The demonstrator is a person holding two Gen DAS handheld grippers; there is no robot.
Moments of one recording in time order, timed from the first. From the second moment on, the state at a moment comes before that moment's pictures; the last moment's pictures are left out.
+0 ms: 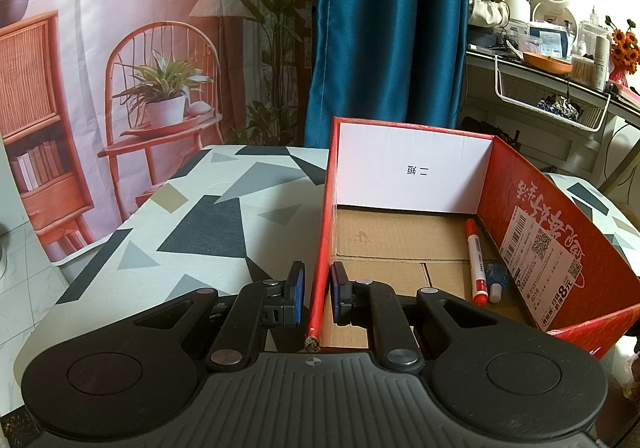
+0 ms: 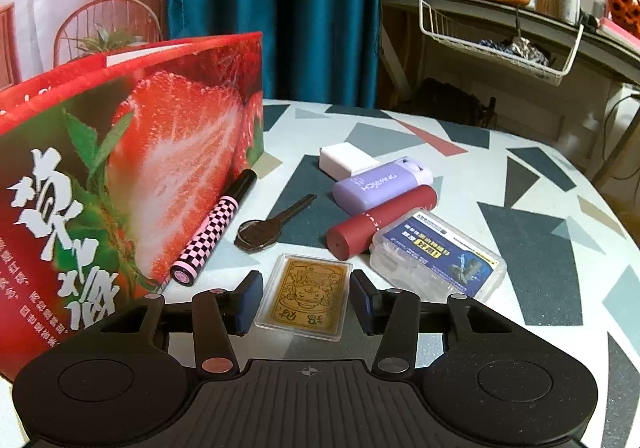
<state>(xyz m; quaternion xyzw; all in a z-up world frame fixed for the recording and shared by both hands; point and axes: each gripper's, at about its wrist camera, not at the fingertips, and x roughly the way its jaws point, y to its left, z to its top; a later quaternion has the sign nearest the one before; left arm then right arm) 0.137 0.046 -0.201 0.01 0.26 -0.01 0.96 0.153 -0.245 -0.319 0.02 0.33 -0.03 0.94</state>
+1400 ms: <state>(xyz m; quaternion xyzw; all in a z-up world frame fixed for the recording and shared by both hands) 0.139 0.047 -0.201 0.00 0.27 -0.01 0.96 0.202 -0.180 -0.208 -0.12 0.28 0.20 0.93</state>
